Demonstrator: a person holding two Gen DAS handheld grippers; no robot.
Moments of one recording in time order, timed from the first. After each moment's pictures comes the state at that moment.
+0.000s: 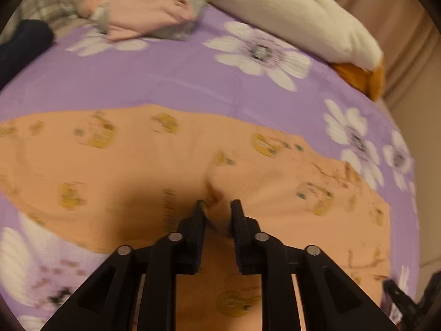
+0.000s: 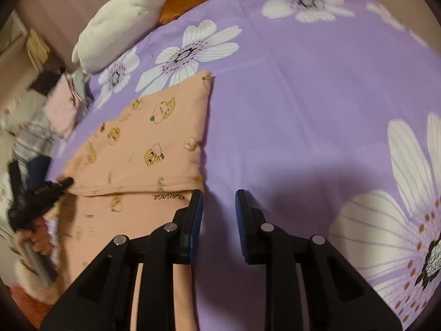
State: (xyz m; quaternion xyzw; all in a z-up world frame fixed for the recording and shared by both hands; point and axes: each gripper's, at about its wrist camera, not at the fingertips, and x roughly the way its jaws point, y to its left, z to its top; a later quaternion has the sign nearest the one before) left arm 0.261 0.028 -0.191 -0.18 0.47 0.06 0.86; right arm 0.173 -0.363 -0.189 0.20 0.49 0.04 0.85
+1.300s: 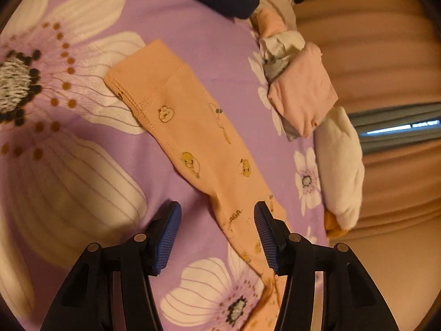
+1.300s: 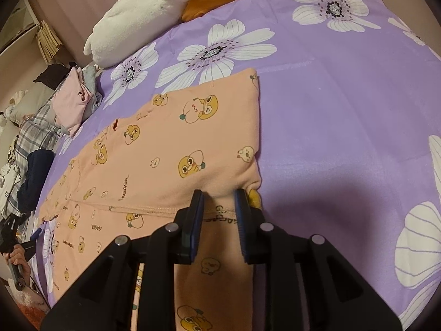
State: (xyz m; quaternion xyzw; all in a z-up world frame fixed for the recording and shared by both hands) left arm 0.117 0.302 -0.219 -0.57 0.34 0.07 0.74; right arm 0.194 -0.311 -0.201 0.17 0.46 0.05 0.87
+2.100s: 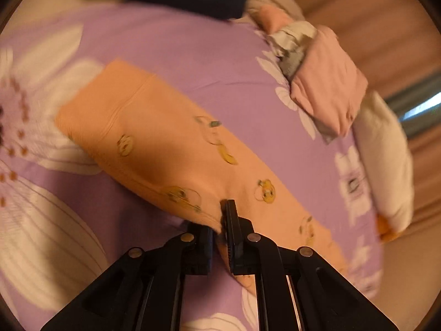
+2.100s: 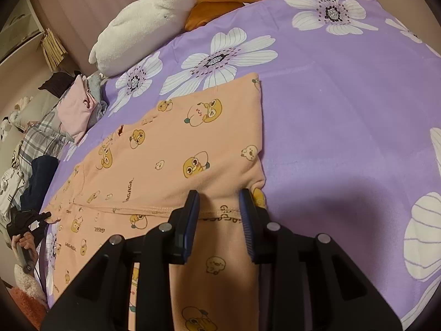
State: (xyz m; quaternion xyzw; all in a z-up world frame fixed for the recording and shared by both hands) left arm 0.170 0.271 -0.212 -0.43 0.38 0.19 0.80; right arm 0.187 -0.309 -0.204 0.18 0.43 0.05 0.88
